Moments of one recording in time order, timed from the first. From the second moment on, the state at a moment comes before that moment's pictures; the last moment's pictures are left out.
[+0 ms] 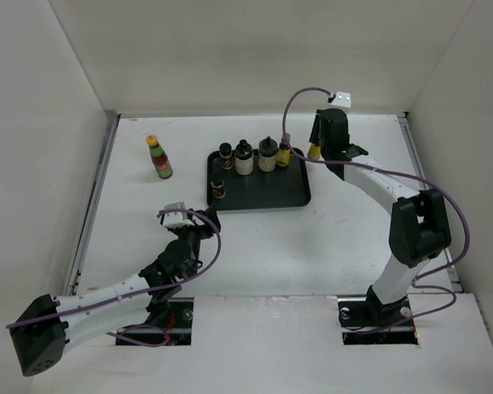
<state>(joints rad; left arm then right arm) -0.96 0.71 0.14 0.59 -0.93 -0.40 0.33 1.74 1.32 0.05 0.45 0.25</state>
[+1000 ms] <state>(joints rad) -0.95 0.69 0.14 0.59 -0.93 -0.40 0.45 1.94 1.40 0.15 0.46 0.29</state>
